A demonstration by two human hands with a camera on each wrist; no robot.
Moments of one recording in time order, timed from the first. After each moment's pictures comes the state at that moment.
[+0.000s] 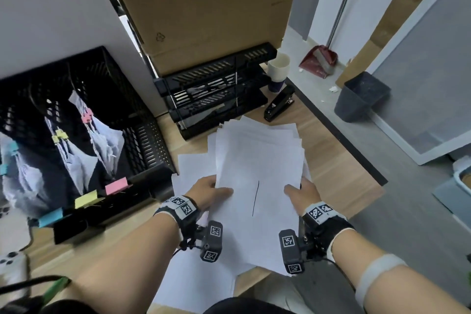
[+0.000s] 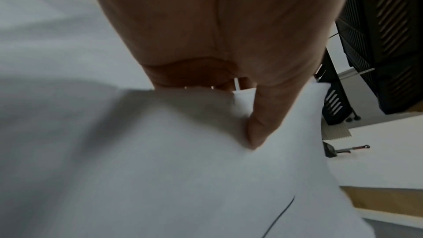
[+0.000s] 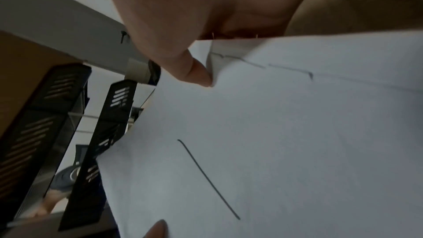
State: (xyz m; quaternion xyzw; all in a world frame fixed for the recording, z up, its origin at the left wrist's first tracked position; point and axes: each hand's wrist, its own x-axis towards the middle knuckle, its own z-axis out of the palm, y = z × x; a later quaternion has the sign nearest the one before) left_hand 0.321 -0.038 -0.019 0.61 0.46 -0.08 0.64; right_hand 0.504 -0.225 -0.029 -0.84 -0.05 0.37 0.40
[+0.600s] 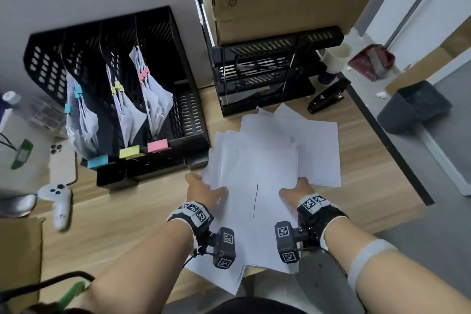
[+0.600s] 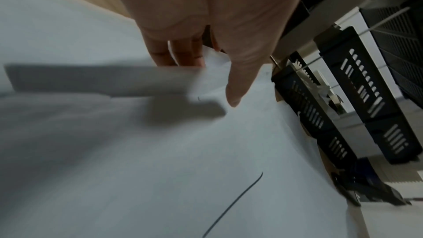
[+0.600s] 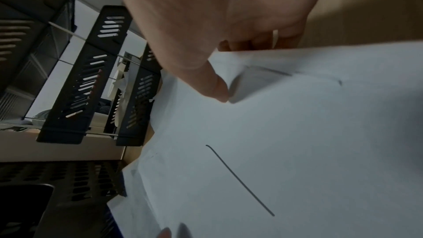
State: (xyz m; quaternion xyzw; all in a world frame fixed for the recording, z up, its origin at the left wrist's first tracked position) left_hand 0.235 -0.055 -0.057 0.53 0.68 0.06 0.50; right_hand 0.456 -0.173 -0.040 -0.85 -0.13 0.49 0.13
